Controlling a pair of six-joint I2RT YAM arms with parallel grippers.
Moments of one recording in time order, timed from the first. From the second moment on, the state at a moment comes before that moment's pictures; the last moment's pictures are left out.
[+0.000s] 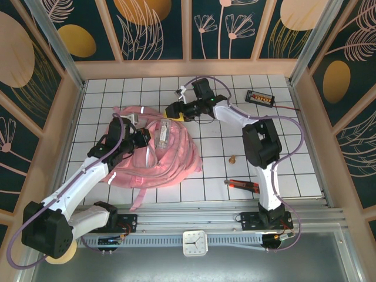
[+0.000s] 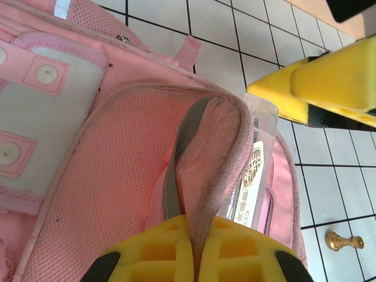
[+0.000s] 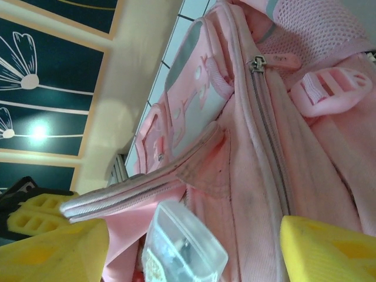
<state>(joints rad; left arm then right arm) -0.37 1.09 0.75 -0.30 0.13 -0.60 0.56 2.13 1.71 -0.32 -0.93 0.46</state>
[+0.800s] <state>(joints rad) -0.37 1.10 0.75 -0.34 0.14 -0.59 0.61 2.08 1.52 -0.14 -0.94 0.45</state>
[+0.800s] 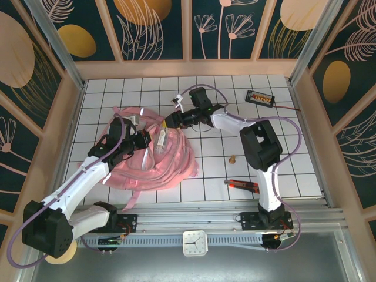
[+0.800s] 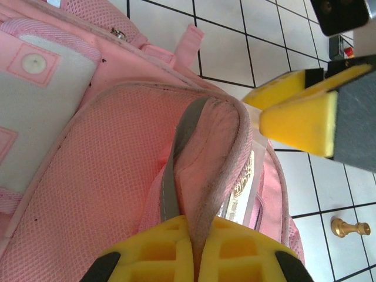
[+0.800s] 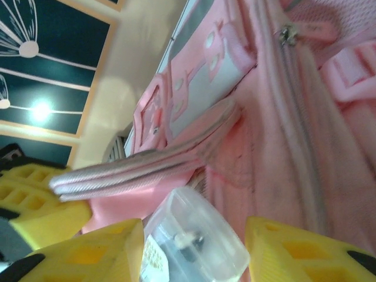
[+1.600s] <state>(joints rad) -0.37 1.10 0.78 -0.37 0.15 -0.58 0.70 1.84 1.18 0.09 -0.72 0.79</state>
